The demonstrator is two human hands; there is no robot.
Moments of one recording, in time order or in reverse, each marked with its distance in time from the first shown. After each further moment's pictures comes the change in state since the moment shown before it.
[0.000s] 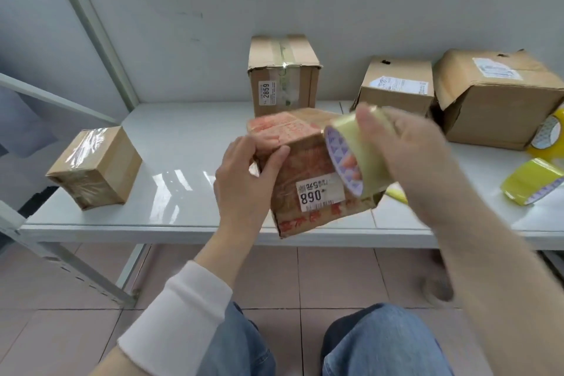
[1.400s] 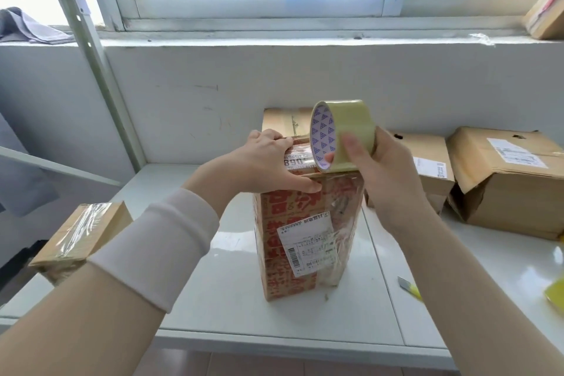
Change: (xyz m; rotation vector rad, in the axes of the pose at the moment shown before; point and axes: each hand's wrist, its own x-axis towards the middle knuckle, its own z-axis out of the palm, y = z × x) left_hand 0.191 0.022 0.015 0.771 -0.921 -0.052; right_hand 0.133 -0.009 0.025 0.078 0.085 -0.172
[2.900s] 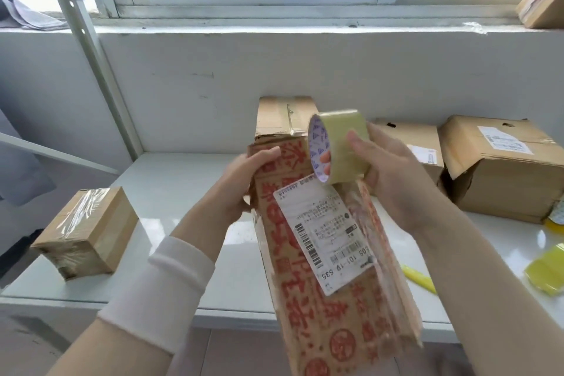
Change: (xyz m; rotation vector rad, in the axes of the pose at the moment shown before) left_hand -0.022 -0.019 0.061 -1.296 0.116 -0.270; right_hand -0.022 -0.004 -0.021 0.296 -0.311 0.117
